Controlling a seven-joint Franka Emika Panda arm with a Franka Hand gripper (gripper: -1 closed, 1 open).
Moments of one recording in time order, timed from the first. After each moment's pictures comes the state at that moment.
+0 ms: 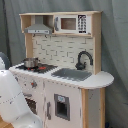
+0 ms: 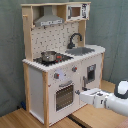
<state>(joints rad) -1.10 -0.33 2.61 -2.08 -1.60 1.80 0.28</state>
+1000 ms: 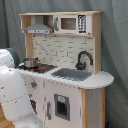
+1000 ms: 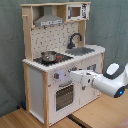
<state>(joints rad) -1.11 -0.22 2.49 -2.05 -1.64 1.72 0.12</state>
